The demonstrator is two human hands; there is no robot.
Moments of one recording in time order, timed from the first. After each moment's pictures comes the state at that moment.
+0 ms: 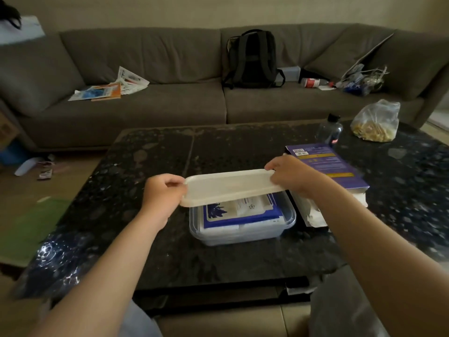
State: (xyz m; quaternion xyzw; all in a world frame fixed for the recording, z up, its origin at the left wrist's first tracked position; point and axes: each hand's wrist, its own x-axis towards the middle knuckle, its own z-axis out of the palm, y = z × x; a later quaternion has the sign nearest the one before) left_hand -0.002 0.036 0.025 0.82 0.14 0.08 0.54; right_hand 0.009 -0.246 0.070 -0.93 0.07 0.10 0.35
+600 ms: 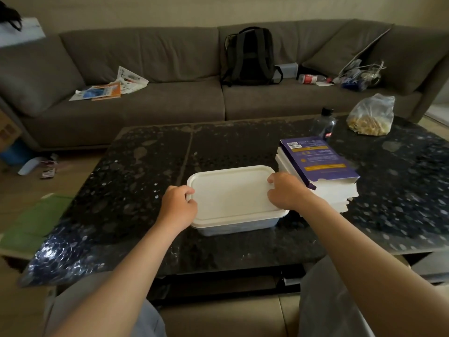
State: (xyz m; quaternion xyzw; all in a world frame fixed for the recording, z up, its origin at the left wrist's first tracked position) left_hand -0.030 0.016 -0.003 0.93 0.05 0.03 0.35; right_hand -0.024 -0.246 0.030 -0.98 0.07 0.10 0.18
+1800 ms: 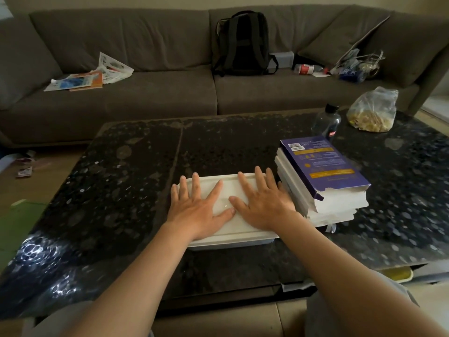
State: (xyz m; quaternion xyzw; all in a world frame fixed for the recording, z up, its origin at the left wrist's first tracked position) left_hand 0.015 -0.028 -0.022 0.99 -0.11 -0.12 0.00; right_hand 0.013 -0.220 -0.034 -1.00 -0.03 0.06 0.03
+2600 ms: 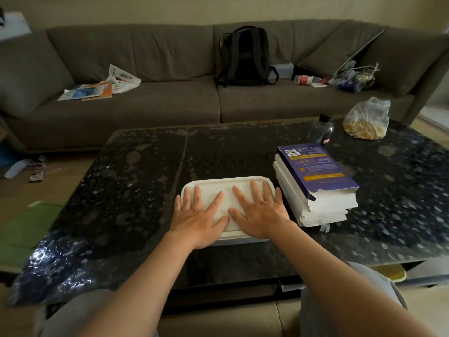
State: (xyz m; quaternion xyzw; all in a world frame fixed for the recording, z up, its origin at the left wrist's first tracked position) left_hand -0.013 -0.017 -0.018 0.98 -0.11 -0.14 0.00; right_hand -0.020 -0.207 -0.020 -0.99 -0.05 0.11 -0.01
